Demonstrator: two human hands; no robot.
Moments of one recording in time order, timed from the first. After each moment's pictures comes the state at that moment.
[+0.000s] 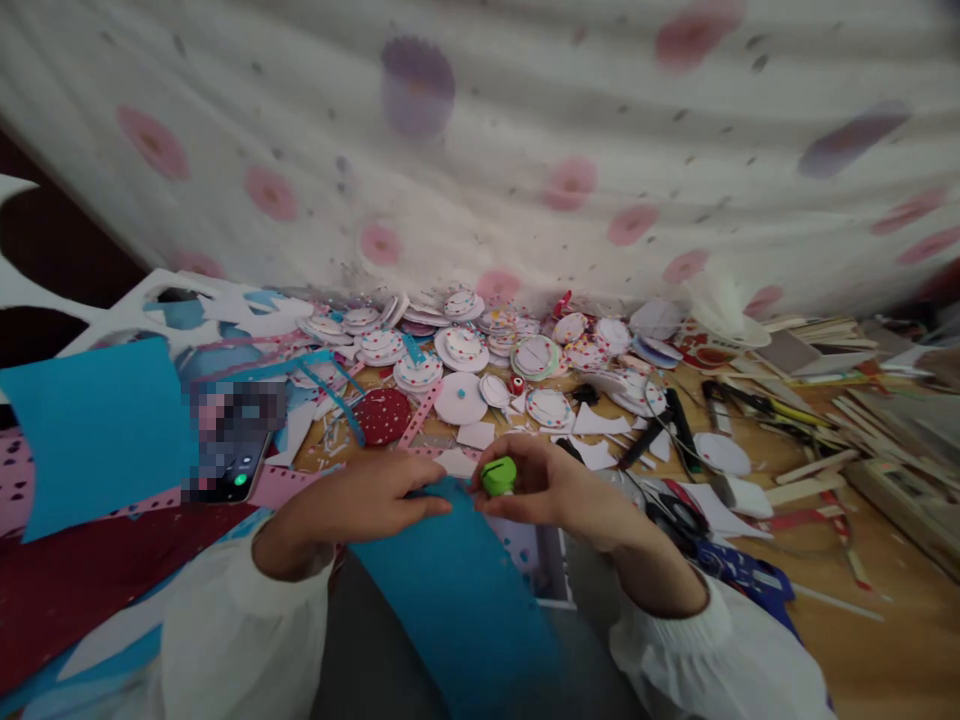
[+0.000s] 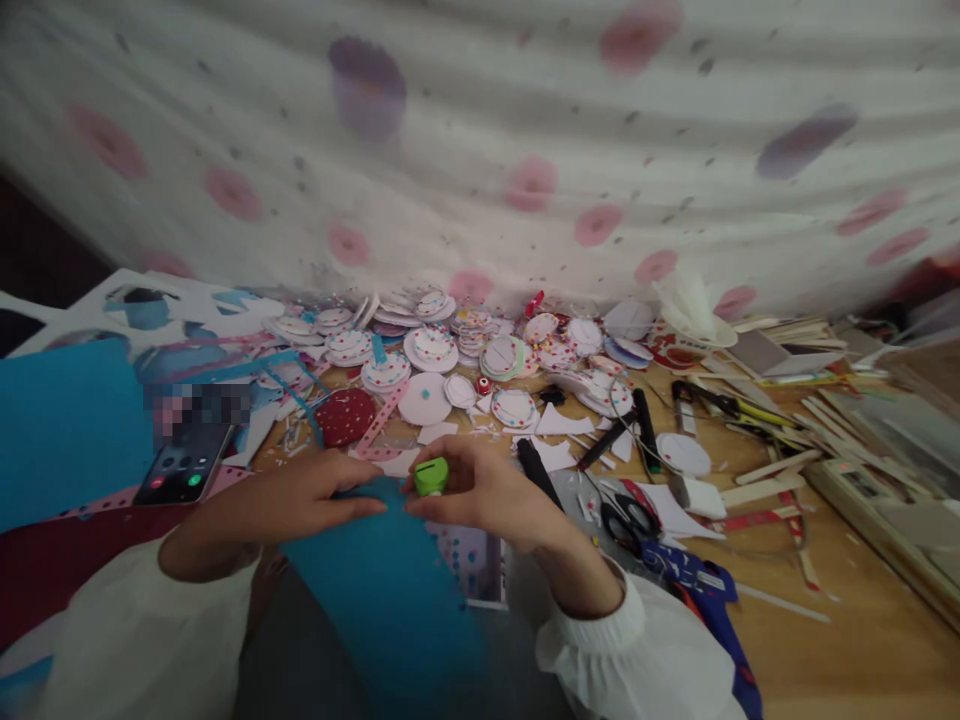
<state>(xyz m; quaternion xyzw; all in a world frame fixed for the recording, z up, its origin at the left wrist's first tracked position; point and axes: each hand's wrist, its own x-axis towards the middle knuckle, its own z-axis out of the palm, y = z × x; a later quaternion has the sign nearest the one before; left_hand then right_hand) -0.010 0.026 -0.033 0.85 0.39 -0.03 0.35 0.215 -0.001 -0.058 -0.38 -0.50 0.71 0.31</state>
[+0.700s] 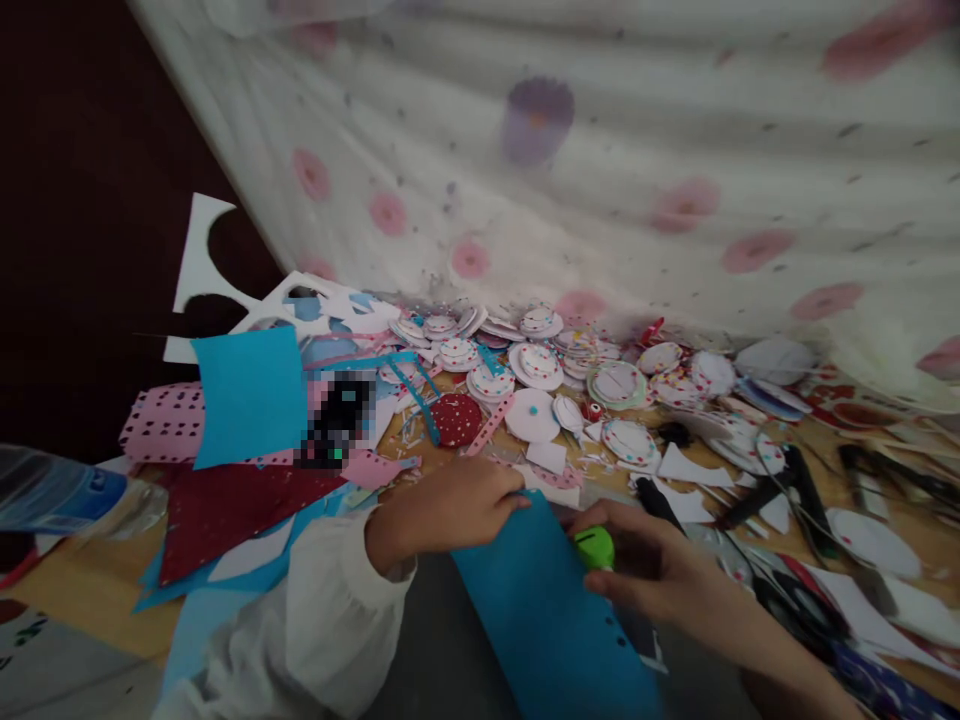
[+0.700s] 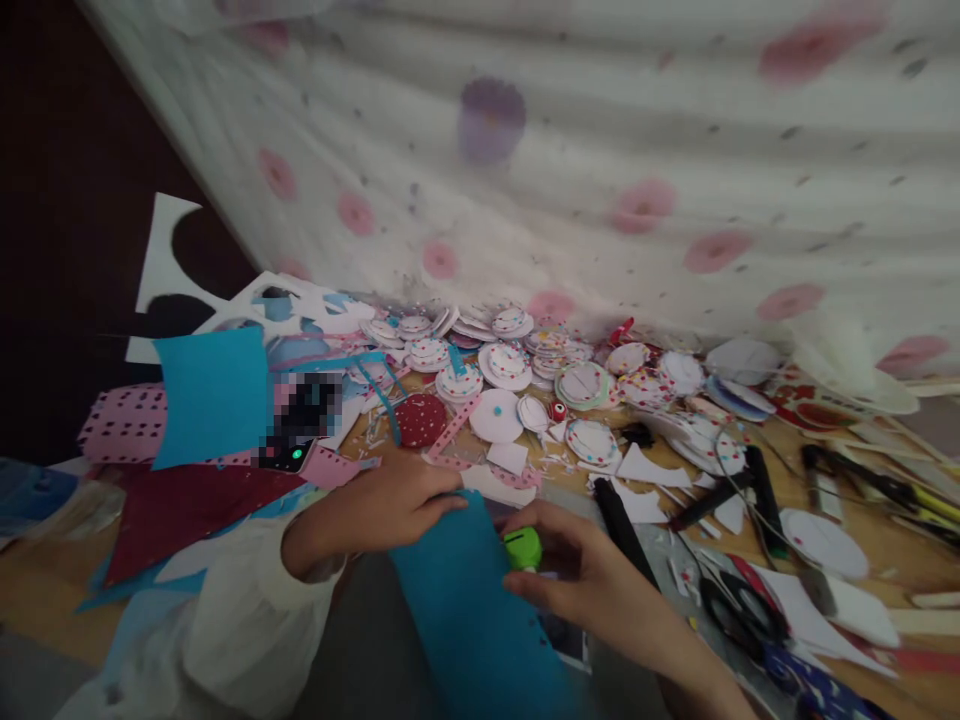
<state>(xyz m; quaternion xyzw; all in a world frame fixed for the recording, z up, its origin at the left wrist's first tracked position) -0.008 0.005 -0.031 0.89 0.42 0.02 0.19 0.227 -0.027 -0.071 -0.44 -0.63 0.60 0.24</state>
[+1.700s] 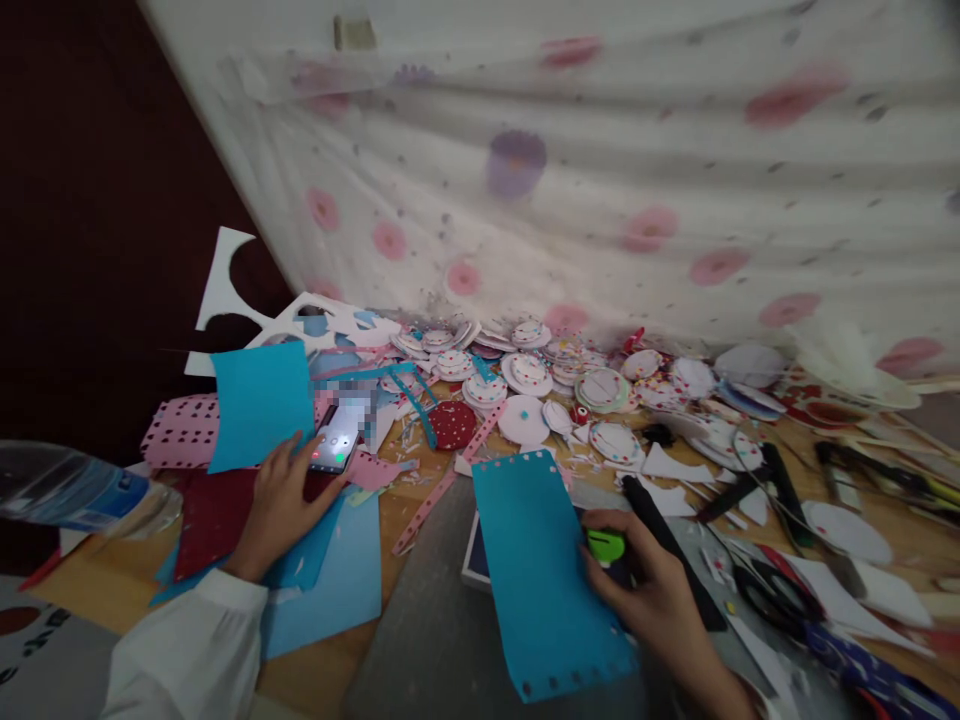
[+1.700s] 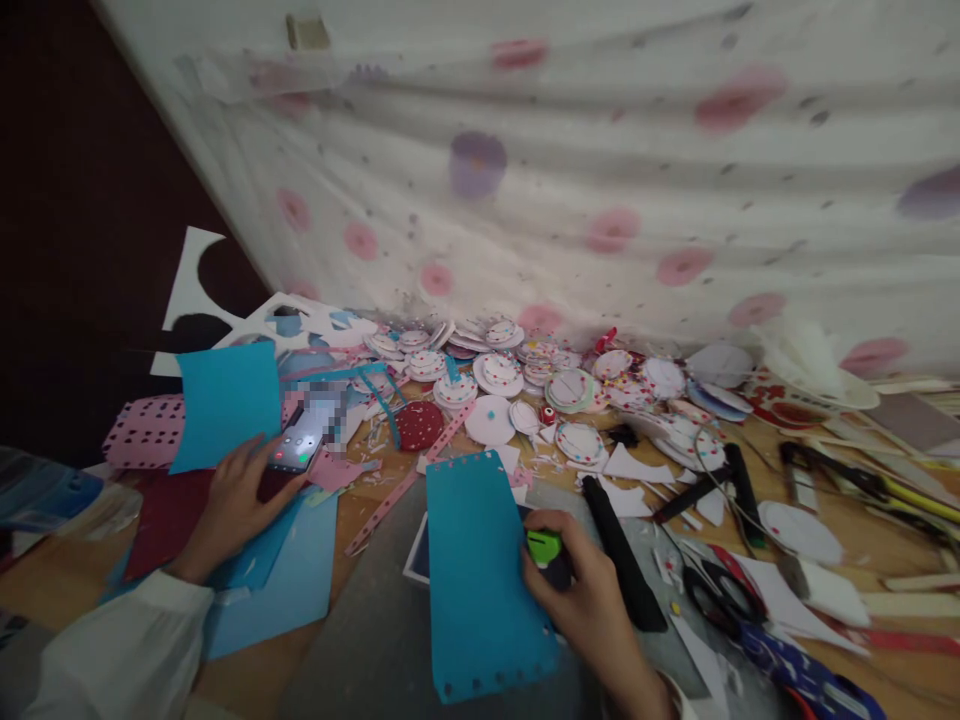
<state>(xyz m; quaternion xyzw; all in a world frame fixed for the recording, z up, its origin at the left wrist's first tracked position) -0.208 -0.040 -0.141 0.66 0.73 0.16 -0.12 0.239 -0.056 -0.142 -0.47 -0.74 0.22 0.42</state>
